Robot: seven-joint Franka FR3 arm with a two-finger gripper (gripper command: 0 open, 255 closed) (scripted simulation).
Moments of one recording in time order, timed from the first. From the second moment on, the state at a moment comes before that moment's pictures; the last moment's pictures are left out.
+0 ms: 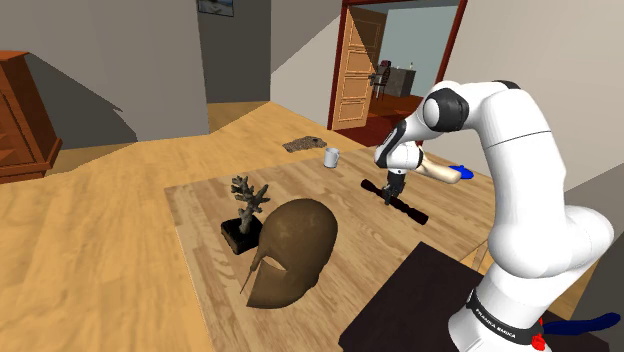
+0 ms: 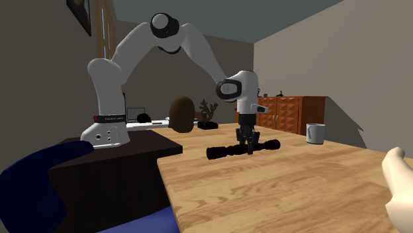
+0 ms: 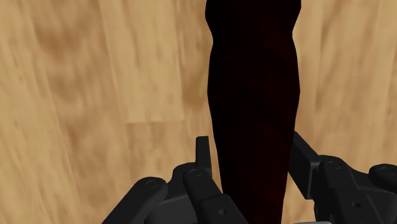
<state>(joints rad) -0.42 0.73 -0.32 -1.83 0.28 2.51 -0.68</state>
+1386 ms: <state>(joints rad) -0.39 0.61 -0.37 -1.85 0.23 2.41 -0.66</state>
